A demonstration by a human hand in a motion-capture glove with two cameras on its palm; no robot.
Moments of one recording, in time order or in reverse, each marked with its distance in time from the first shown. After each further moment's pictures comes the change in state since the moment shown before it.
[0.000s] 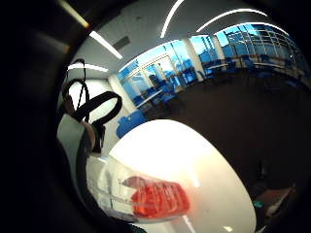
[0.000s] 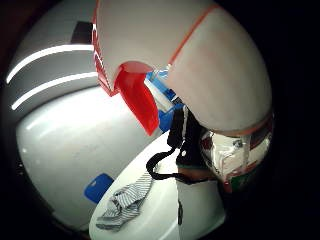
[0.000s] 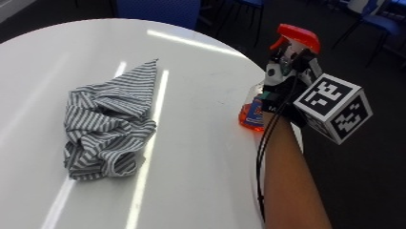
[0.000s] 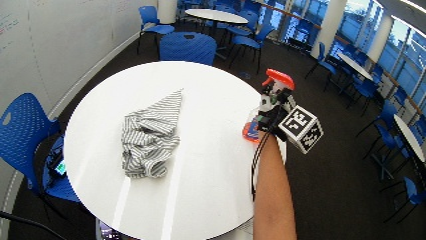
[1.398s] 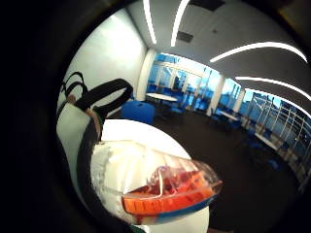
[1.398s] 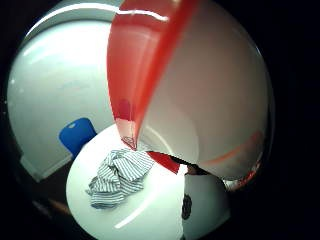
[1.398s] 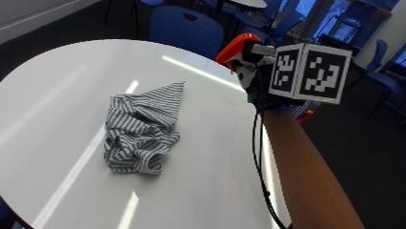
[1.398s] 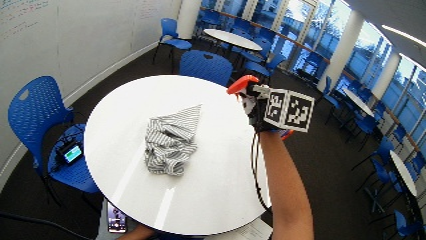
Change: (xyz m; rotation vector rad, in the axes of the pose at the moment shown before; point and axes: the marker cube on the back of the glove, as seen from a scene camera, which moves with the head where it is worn) arm -0.074 0.013 -0.002 -0.165 0.286 -0.622
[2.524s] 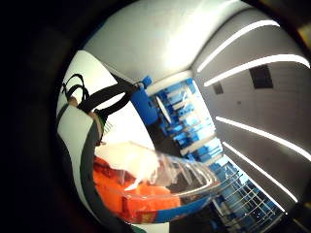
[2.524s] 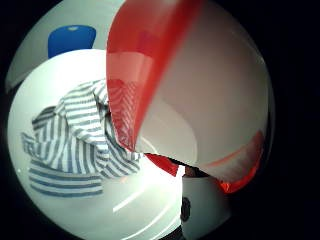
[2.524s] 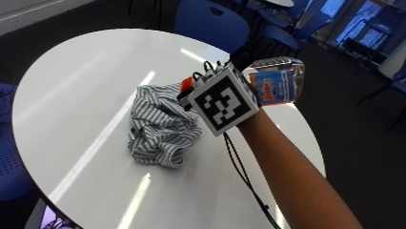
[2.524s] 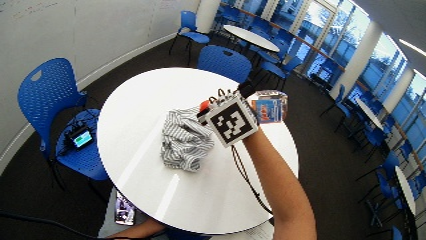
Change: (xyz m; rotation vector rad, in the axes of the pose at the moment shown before) arm -0.096 0.047 0.024 -0.003 0.328 -0.764
